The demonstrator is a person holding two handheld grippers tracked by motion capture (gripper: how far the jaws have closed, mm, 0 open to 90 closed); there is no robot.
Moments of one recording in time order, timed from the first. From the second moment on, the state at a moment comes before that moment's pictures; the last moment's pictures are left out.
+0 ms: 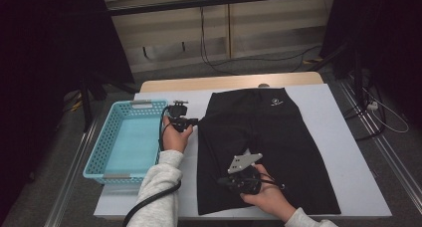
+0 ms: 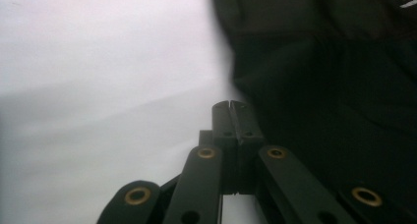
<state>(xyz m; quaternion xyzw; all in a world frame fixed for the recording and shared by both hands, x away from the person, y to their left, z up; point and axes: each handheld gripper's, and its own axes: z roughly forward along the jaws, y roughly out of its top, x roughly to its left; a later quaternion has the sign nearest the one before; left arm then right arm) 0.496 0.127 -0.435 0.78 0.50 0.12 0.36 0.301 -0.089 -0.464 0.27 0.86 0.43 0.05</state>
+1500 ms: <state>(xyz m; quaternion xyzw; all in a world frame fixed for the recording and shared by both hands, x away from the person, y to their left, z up) 0.415 0.124 -0.458 0.82 0.43 0.10 0.37 0.294 -0.174 -0.458 0.39 0.84 0.37 0.09</state>
